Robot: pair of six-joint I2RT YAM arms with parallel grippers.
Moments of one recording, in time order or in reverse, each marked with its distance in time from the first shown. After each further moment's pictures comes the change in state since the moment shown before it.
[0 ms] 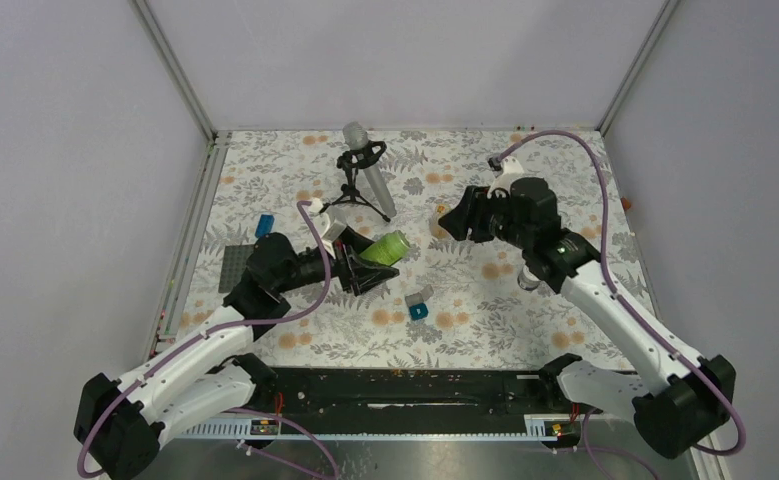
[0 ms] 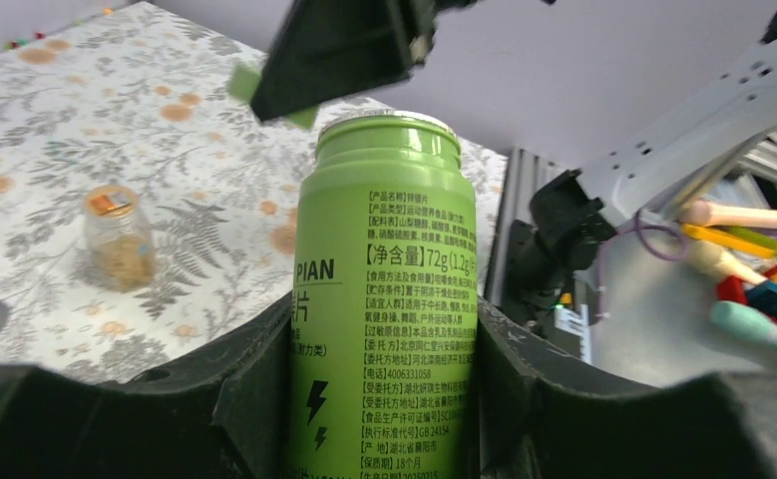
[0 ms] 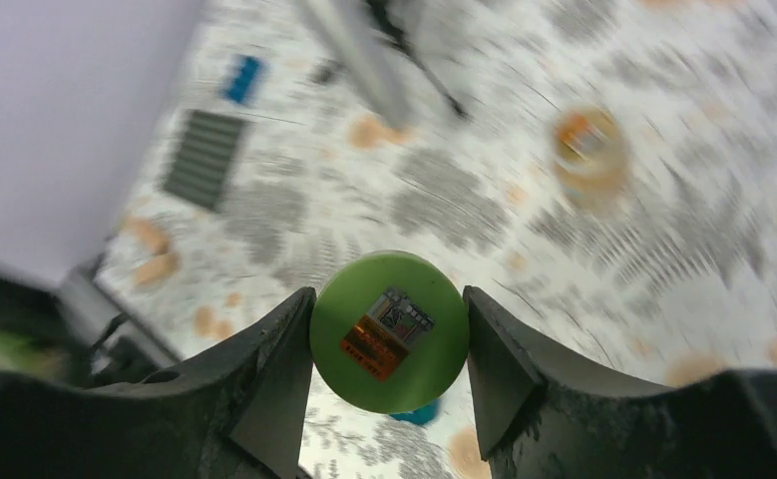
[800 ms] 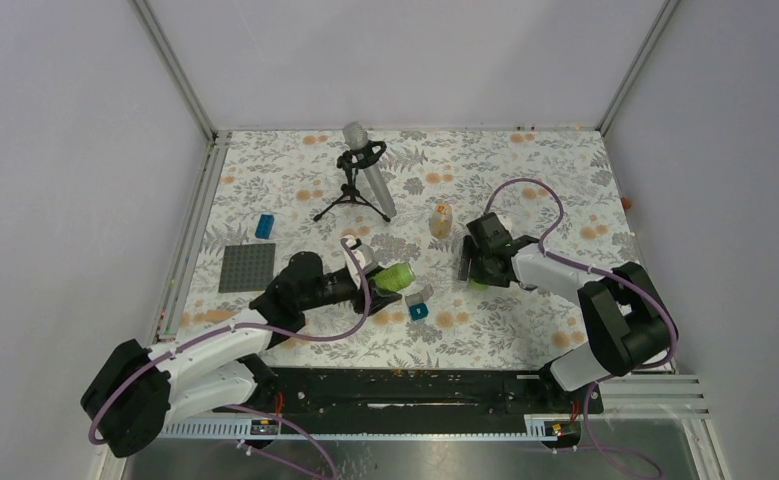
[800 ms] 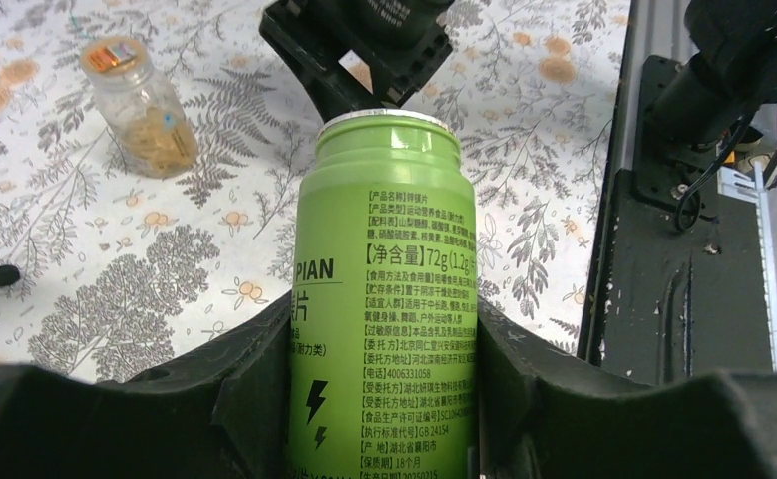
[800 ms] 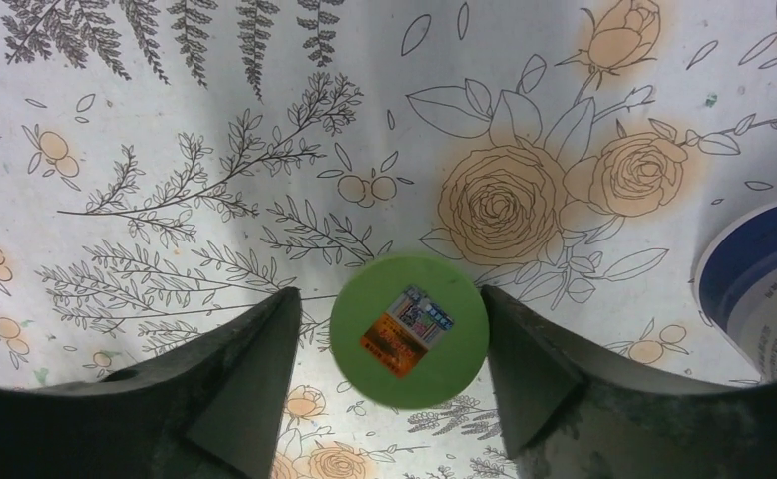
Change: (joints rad) left arm -0.098 0.102 -0.192 0.056 -0.151 0.345; right arm -0.009 0.449 -0.217 -0.142 0.465 0.182
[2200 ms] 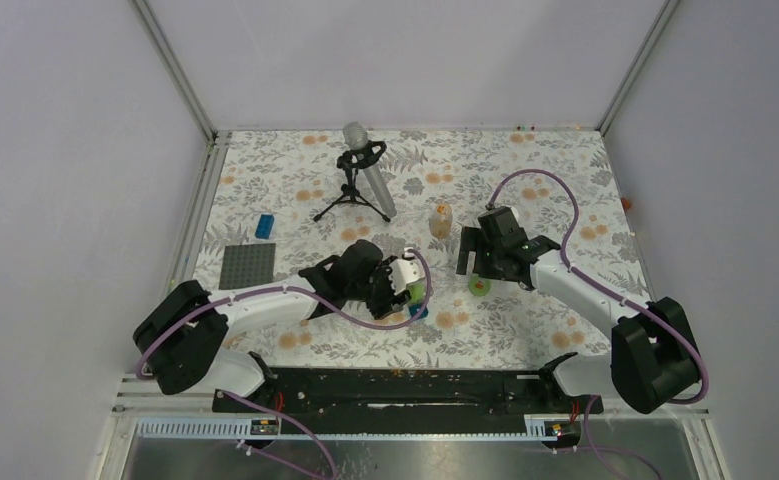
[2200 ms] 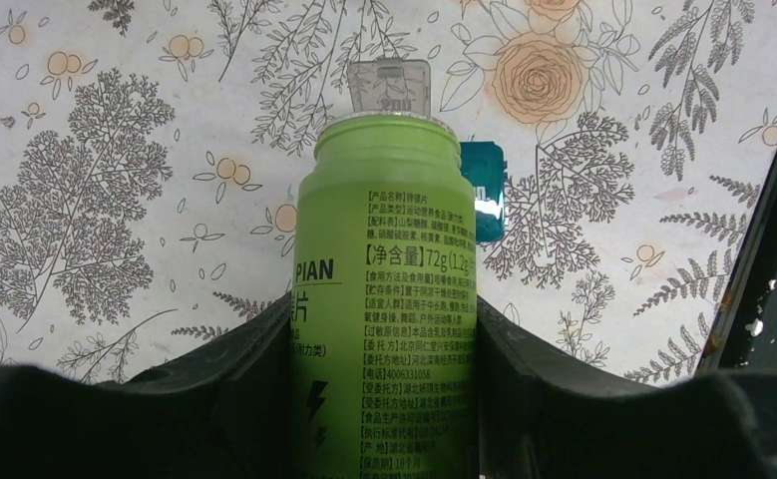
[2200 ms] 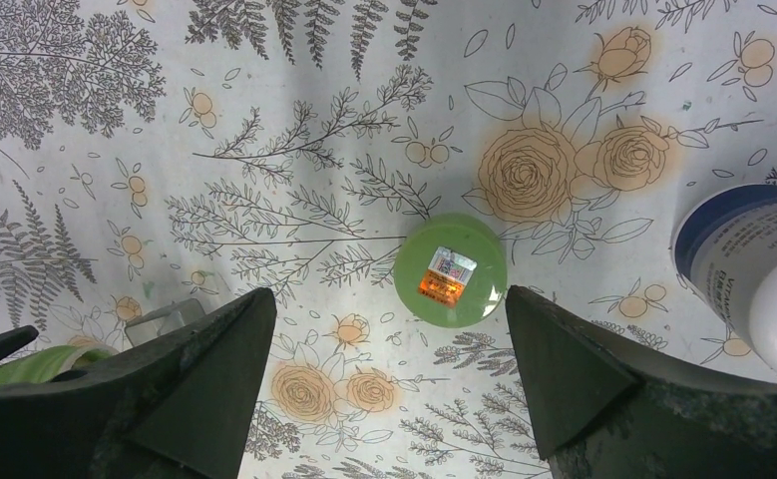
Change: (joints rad) left arm -0.115 0.404 0.277 -0.428 -0.216 0.299; right arm -0.001 -0.195 0.024 -0.083 -0.064 -0.045
